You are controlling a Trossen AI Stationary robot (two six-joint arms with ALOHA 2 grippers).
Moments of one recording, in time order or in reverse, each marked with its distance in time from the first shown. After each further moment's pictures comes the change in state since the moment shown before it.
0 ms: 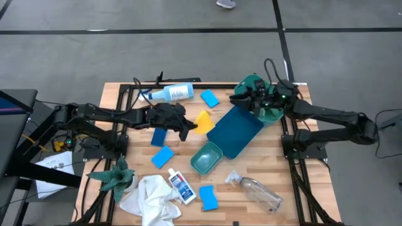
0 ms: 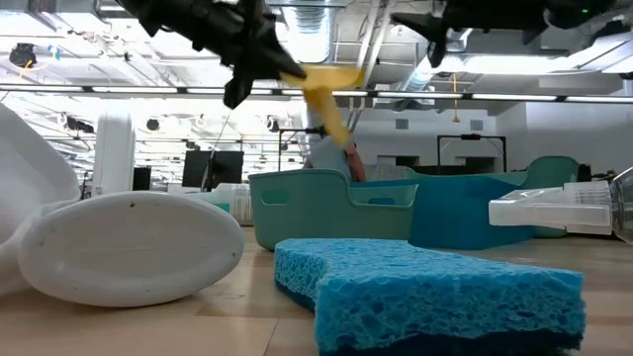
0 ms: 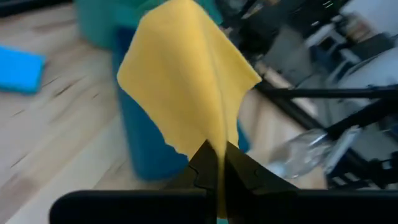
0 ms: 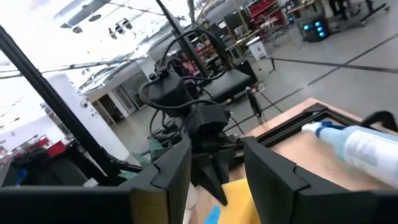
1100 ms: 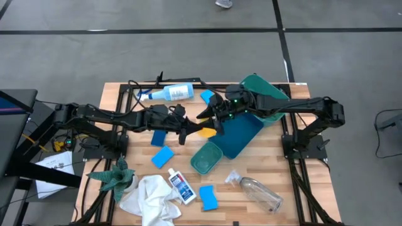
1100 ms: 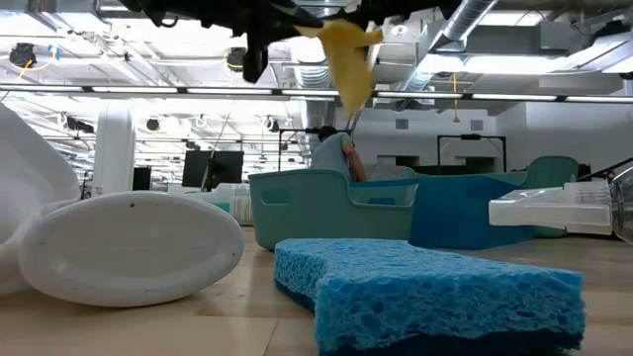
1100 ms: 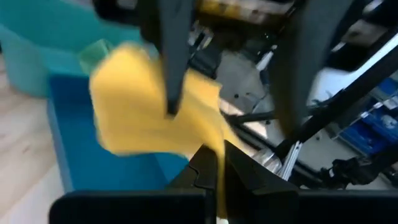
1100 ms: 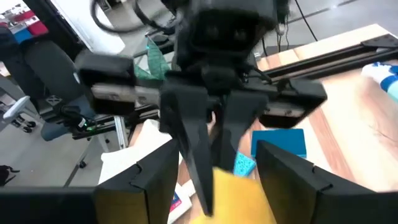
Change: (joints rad) left arm -0.052 -0.008 0.000 0.207 0.032 0.031; right arm 0.237 0.503 0.516 -0.427 0.015 -0.287
